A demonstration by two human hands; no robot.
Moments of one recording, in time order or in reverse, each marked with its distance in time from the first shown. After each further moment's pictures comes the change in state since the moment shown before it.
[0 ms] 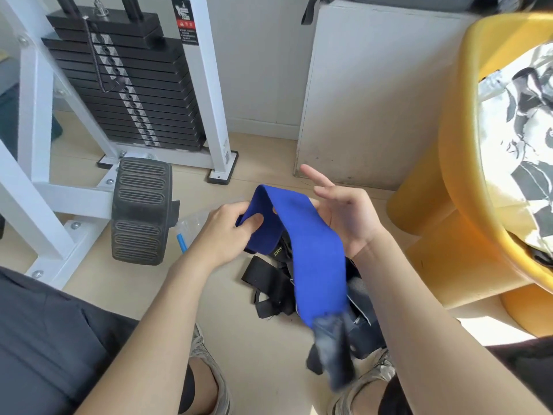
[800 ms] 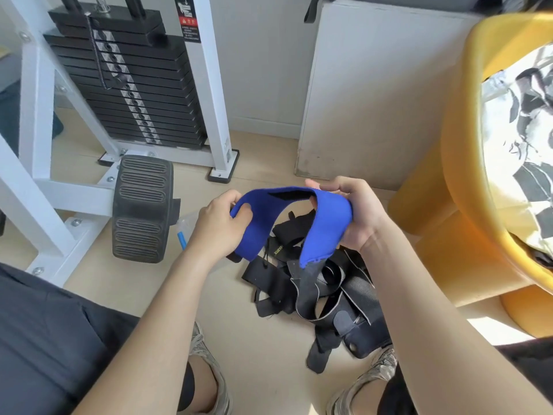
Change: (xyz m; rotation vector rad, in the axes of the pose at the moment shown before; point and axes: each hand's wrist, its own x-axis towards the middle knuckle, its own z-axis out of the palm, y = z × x) left_hand 0.004 -0.001 -0.002 0.051 0.192 -0.100; right_hand 0.001 -0.014 0.006 -0.021 0.273 0.063
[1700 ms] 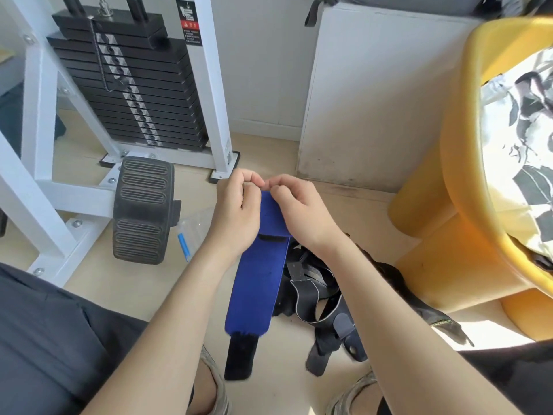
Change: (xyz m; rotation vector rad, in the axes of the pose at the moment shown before) left_hand -0.011 0.053 0.003 -0.370 0.131 0.067; right_hand 0.004 0.039 0.061 -0.900 0.029 -0.618
